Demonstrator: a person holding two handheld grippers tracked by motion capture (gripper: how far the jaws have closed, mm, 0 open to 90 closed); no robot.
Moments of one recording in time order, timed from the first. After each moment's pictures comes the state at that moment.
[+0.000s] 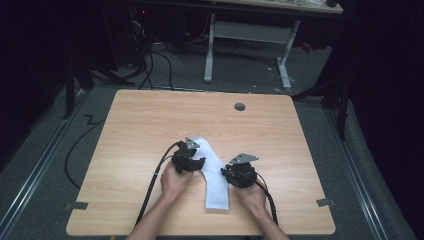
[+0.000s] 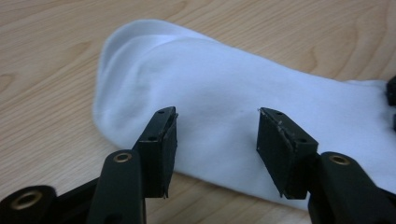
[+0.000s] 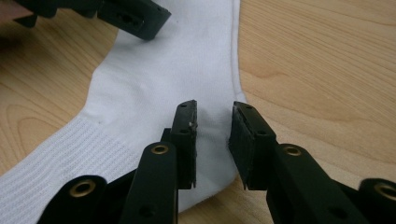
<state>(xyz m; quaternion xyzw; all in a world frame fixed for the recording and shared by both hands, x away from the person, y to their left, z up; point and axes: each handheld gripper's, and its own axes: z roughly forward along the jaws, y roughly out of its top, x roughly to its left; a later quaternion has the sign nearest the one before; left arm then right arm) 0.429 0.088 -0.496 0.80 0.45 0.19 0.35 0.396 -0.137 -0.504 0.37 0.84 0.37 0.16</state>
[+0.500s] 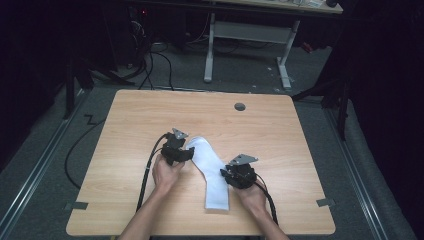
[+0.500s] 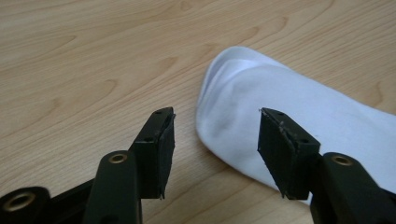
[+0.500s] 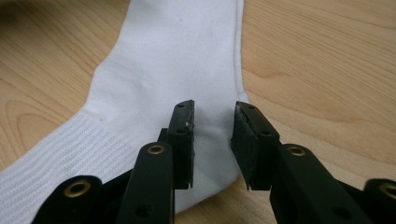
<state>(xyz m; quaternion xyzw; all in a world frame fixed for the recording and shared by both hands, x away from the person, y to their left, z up) 0.444 0.116 -0.480 0.77 0.50 0.22 0.34 0.393 -0.136 -0.505 0.36 0.84 0.37 0.17</state>
